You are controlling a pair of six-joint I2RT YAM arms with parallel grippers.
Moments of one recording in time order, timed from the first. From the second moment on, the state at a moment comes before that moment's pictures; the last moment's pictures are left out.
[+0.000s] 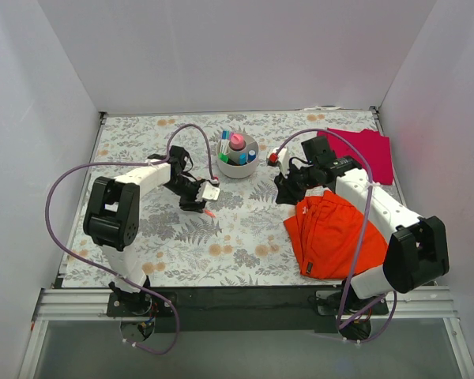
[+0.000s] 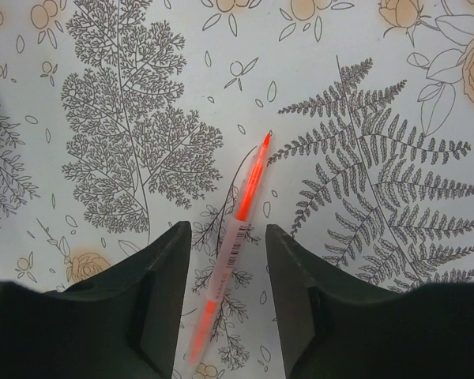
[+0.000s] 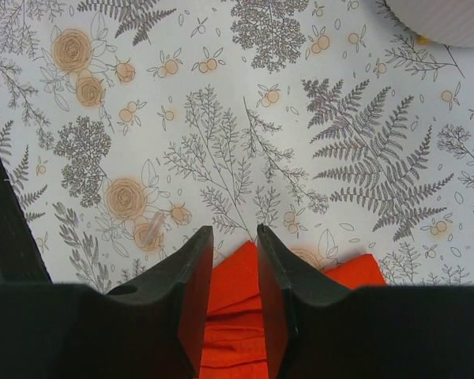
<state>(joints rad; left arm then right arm) -0.28 1.82 1.19 -0.80 0.68 1.55 0.44 1.44 1.13 -0.69 -0.63 -0.55</state>
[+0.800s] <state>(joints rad) -0.33 1.87 1.18 -0.76 0.66 1.36 0.42 1.39 0.98 -0.65 -0.68 -0.51</state>
